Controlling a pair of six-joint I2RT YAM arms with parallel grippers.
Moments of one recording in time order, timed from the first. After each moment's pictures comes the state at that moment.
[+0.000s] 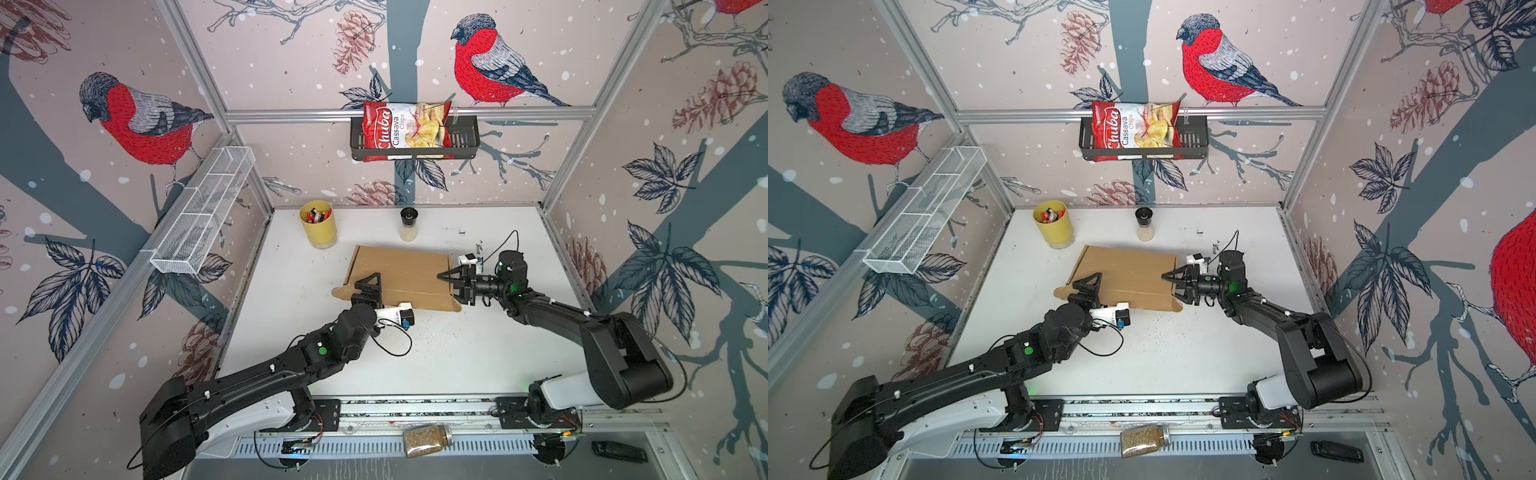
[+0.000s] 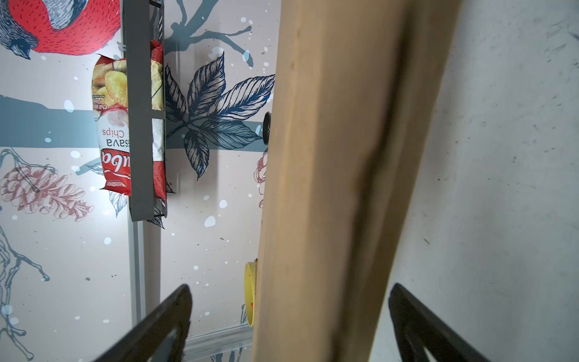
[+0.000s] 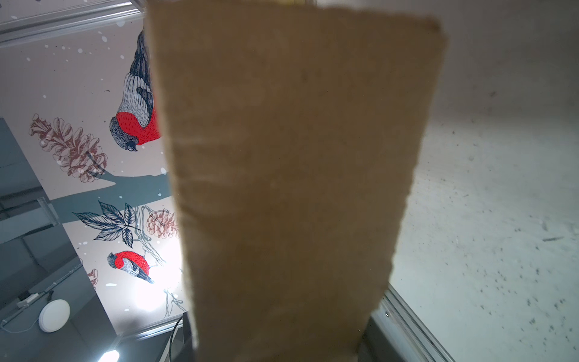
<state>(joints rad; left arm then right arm) -1.01 0.93 0.52 0.07 -0.63 1.18 0.33 1.44 0.59 0.51 -1.10 1.41</state>
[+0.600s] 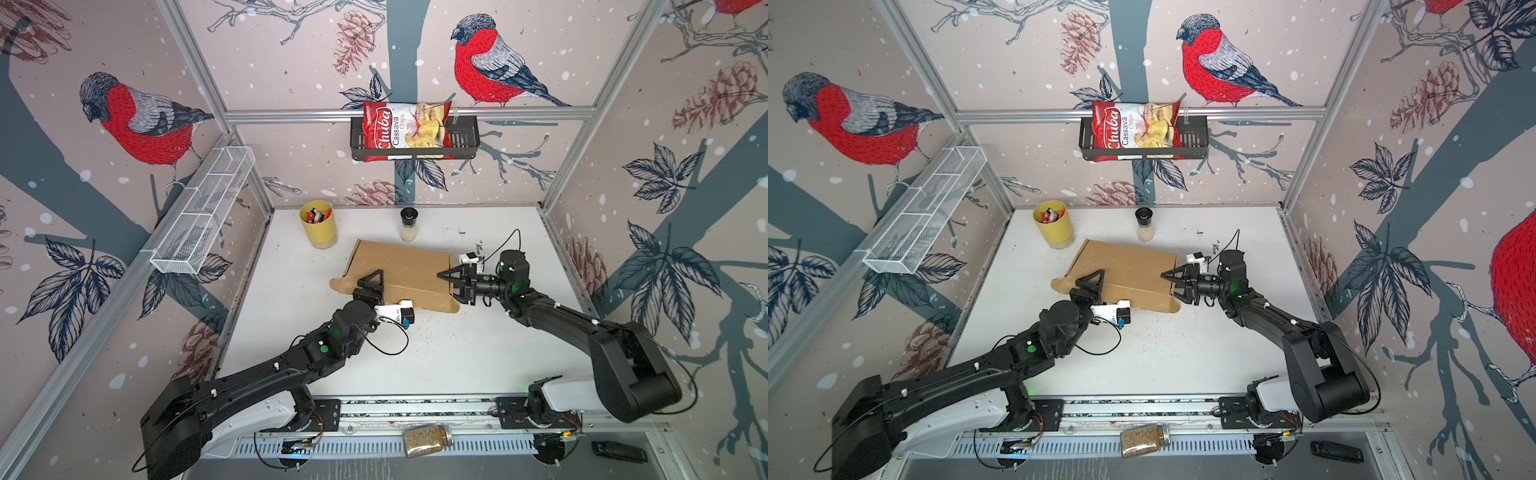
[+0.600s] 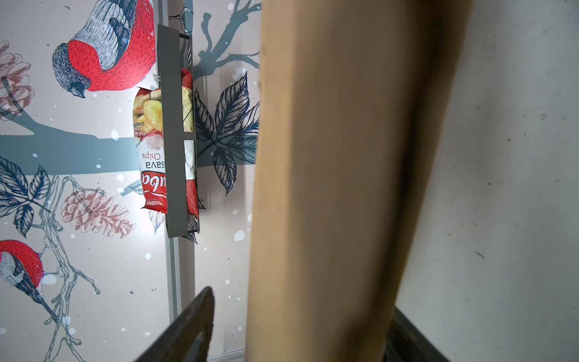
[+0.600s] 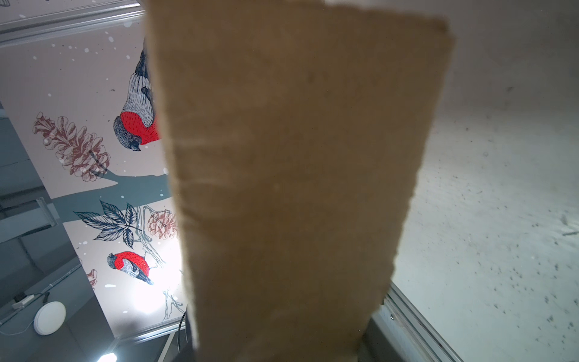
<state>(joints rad) -0.96 0.95 0.50 0.21 -0.57 1.33 0.36 1.38 0.60 0.46 -1.06 1.42</state>
